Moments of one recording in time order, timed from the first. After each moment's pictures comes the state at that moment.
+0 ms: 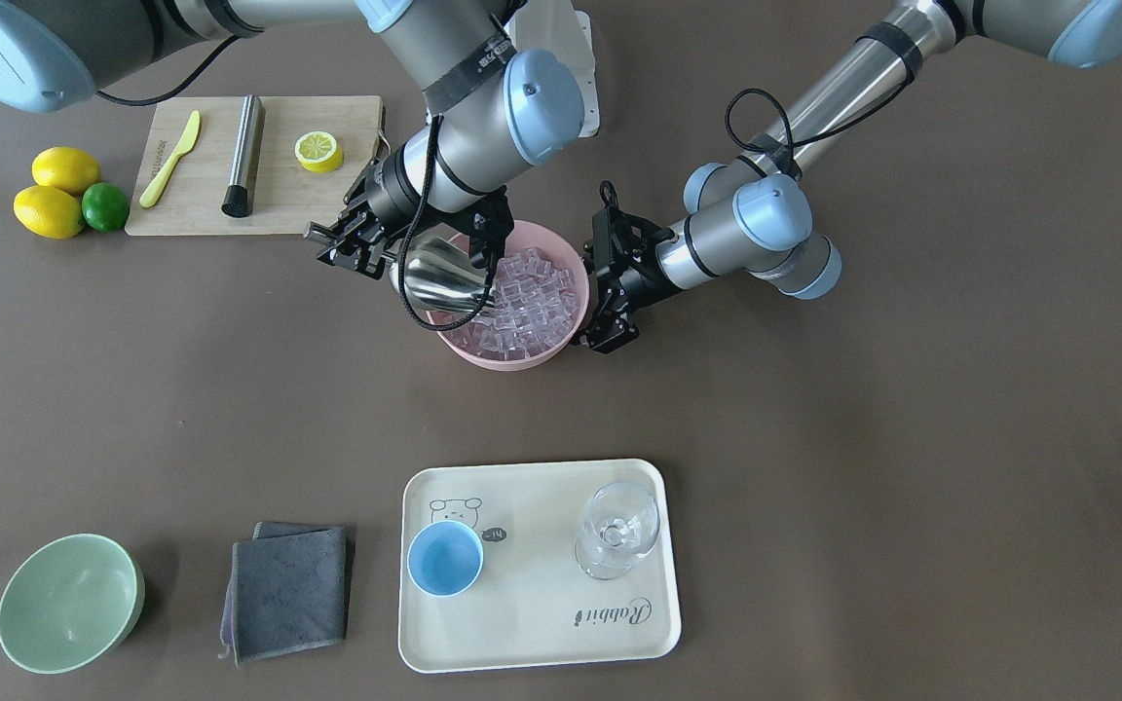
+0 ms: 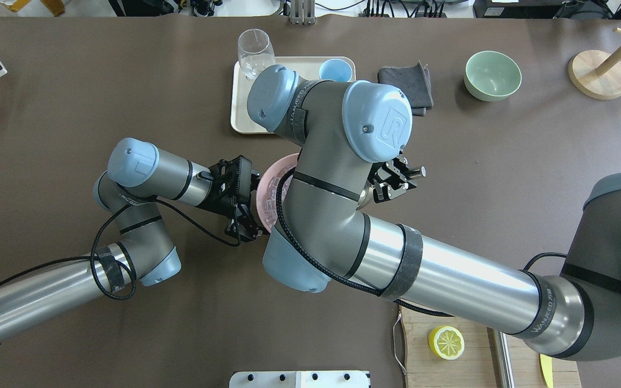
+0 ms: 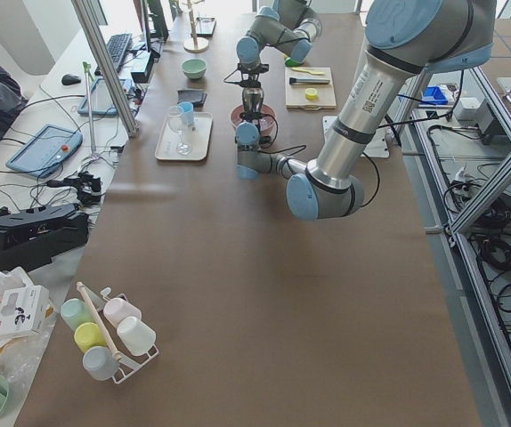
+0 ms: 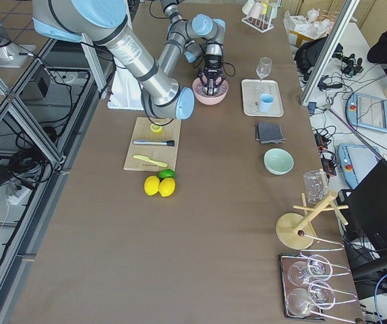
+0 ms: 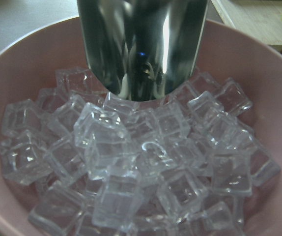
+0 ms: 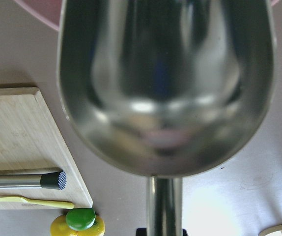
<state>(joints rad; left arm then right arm) -0.57 -2.19 -1.16 -2.90 -2.17 0.02 0.54 -0.56 1.56 -2.59 1.61 -0.49</state>
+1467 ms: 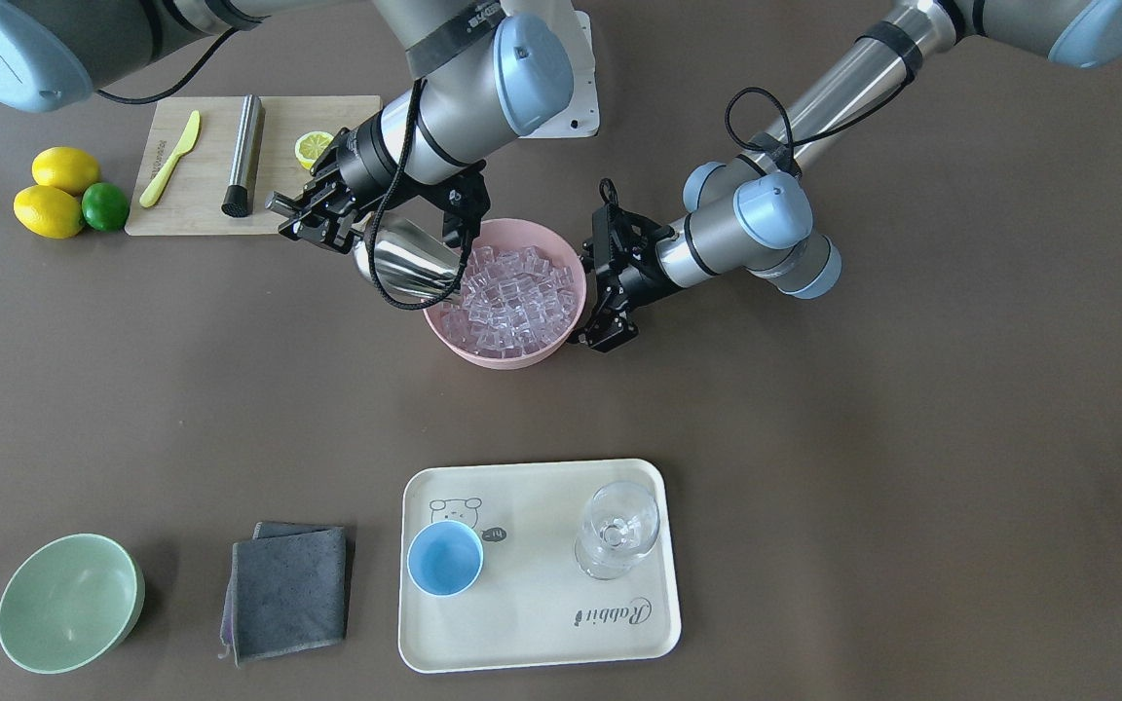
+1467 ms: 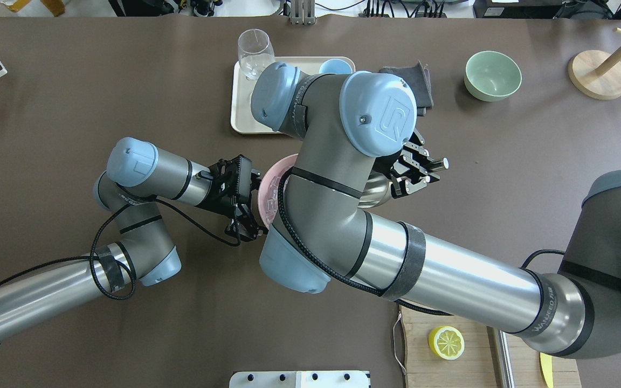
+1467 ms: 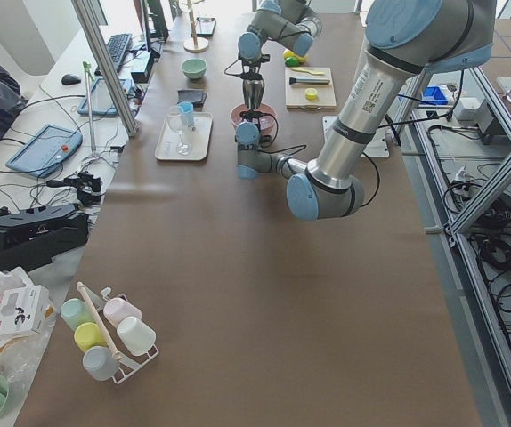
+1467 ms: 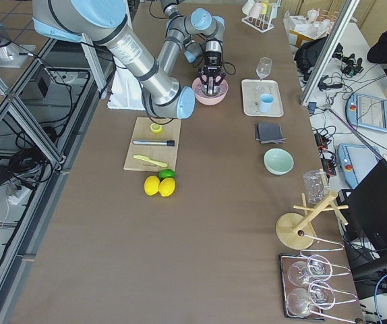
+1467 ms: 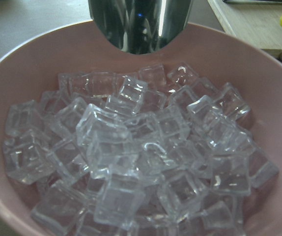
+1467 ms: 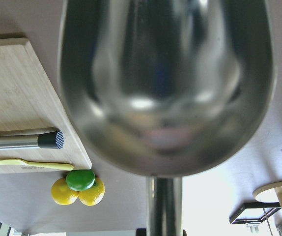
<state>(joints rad) -0.57 -2.19 -1.16 -2.90 -2.17 0.02 0.54 -0.55 1.59 -2.73 1.55 -0.48</state>
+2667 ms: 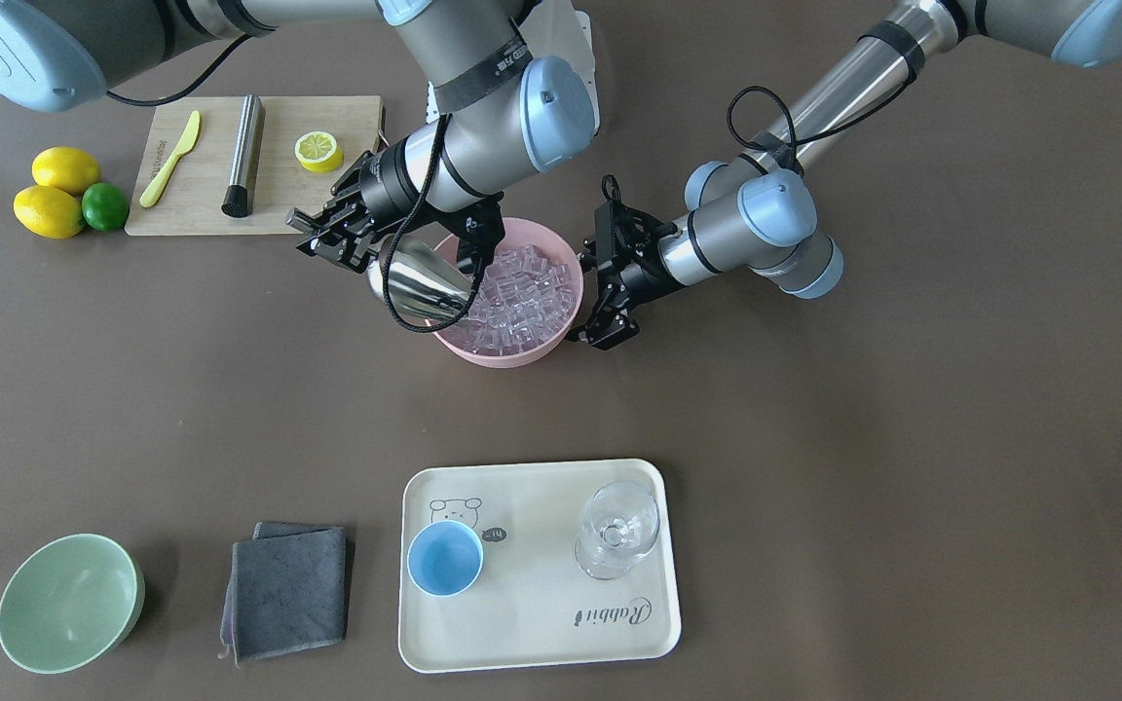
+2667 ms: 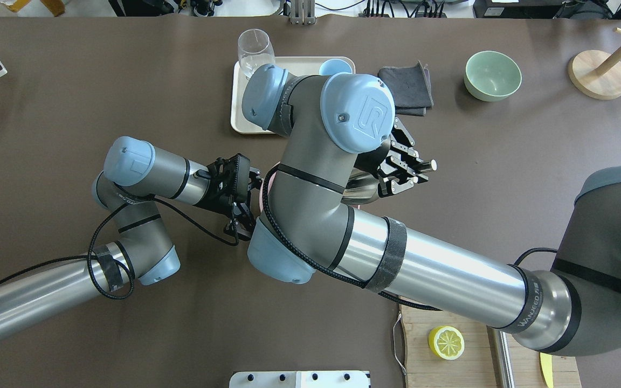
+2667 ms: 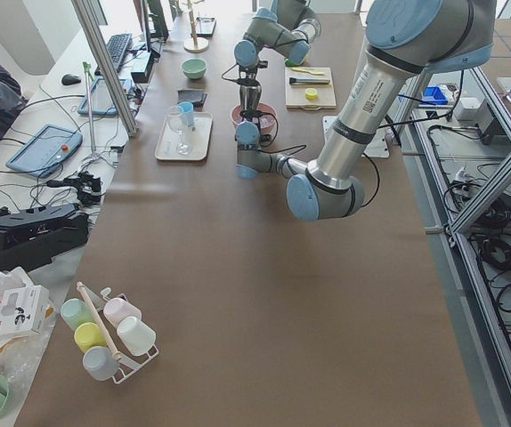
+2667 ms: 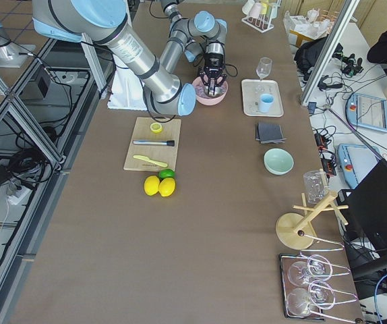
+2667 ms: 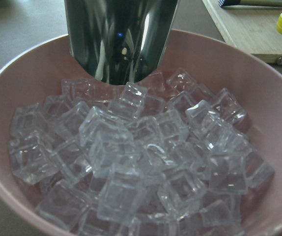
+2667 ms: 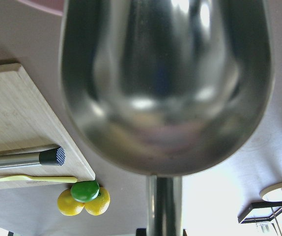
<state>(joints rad) -0.58 -2.19 -1.17 -2.92 -2.17 0.02 0.54 -0.52 1.50 -2.70 1.56 -0.43</state>
